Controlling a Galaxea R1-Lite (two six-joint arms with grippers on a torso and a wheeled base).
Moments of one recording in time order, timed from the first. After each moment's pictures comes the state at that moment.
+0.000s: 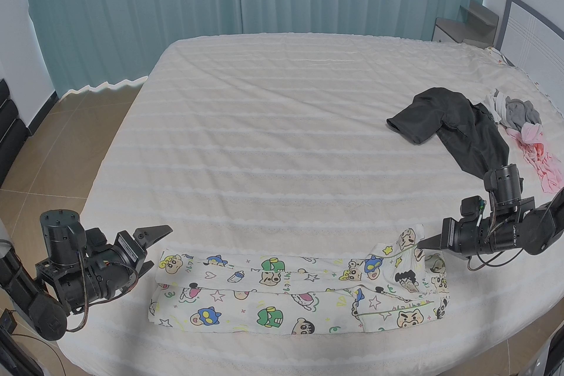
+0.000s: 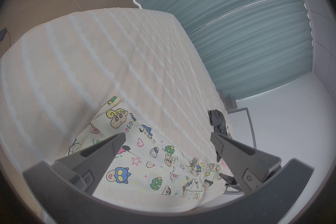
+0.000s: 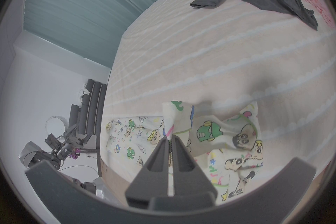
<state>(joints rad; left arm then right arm) -0.17 1.75 -0.14 -1.19 -0.22 -1.00 0.14 1.81 -0.61 -0.41 0.43 0.43</state>
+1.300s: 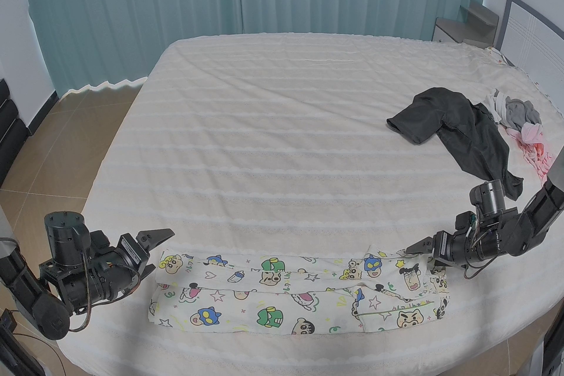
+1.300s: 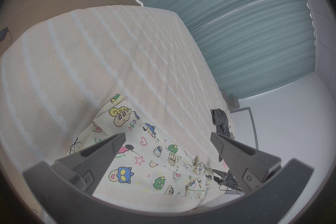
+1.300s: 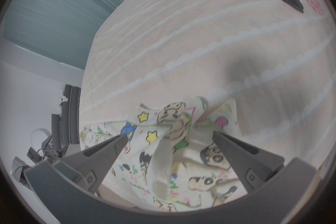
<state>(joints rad) -0.17 1.78 -0.14 -1.19 -0.22 -1.00 0.09 2.00 -0.65 -0.43 0.32 0.43</state>
